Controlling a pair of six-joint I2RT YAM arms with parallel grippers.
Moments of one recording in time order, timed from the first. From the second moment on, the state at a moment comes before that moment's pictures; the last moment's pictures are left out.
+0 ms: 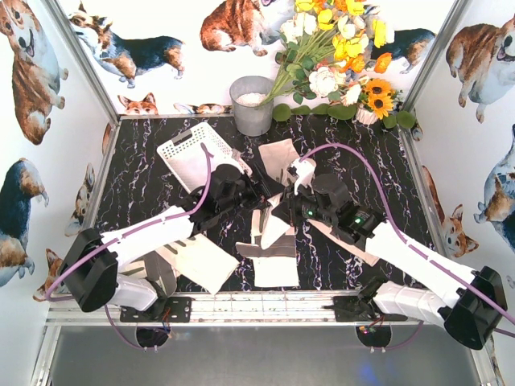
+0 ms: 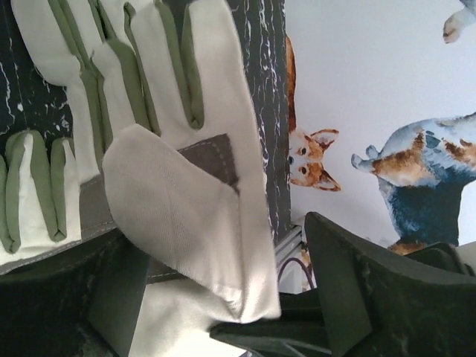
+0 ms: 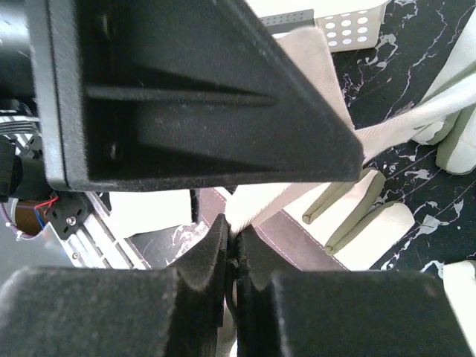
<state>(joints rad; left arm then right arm) -0.78 1.38 0.89 0.10 0.04 -1.18 0.73 1.04 0.80 -0.20 -0.21 0.32</state>
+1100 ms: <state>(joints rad) -0.79 1.50 1.06 -0.16 -0.02 -0.99 0.79 1.17 0.90 -0.35 -0.04 0.26</state>
